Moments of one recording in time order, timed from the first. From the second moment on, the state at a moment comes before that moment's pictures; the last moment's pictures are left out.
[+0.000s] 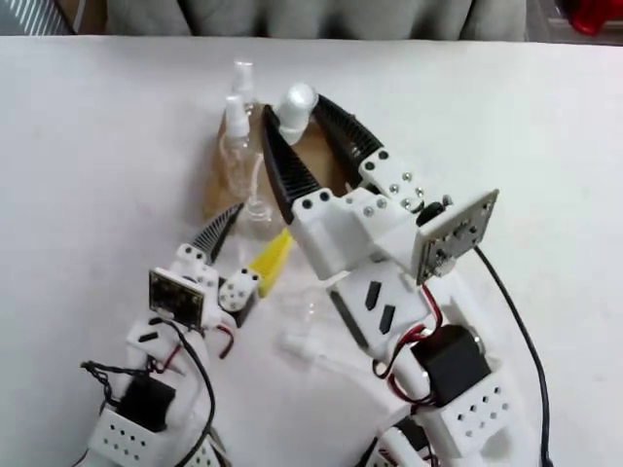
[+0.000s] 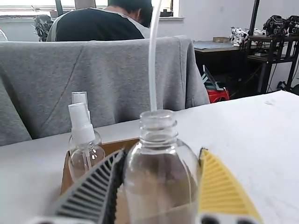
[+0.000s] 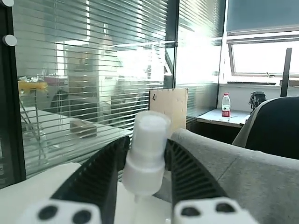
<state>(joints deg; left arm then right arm) 18.8 -104.0 97.1 18.9 1.0 -36.1 -60.4 38.2 14.1 0.4</state>
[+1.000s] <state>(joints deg) 19.0 -104.0 97.1 18.9 1.0 -38.2 -56.6 41.7 29.3 0.4</state>
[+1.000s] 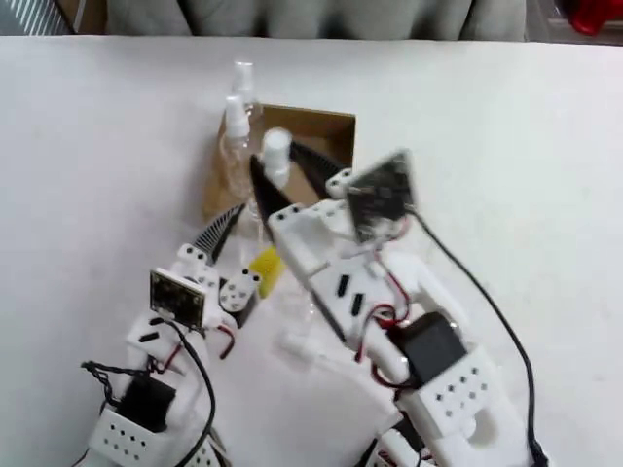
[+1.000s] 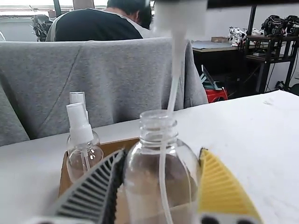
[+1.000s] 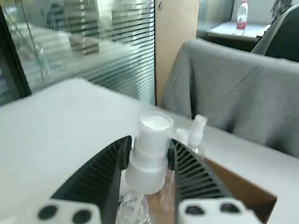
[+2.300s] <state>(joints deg) 18.5 -104.0 97.1 18.9 1.0 -35.3 -44.3 31.5 38.4 0.2</state>
